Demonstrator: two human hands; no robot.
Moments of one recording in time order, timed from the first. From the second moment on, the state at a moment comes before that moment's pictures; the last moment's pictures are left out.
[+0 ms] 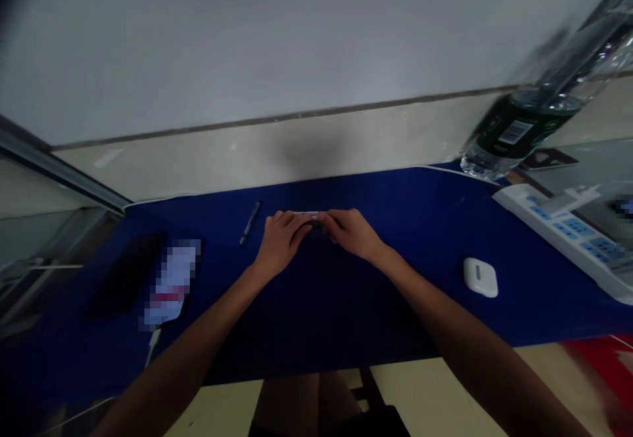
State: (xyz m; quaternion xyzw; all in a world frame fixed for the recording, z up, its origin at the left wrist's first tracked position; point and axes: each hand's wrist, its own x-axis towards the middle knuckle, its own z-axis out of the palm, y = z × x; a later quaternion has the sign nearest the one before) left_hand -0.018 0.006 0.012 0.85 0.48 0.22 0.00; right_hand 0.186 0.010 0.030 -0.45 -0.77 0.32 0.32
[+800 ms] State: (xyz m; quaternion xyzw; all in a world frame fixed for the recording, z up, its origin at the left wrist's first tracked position) left_hand -0.017 0.009 0.008 0.84 0.50 0.22 -0.01; right_hand 0.186 0.012 0.027 -0.45 -0.79 0.26 0.33
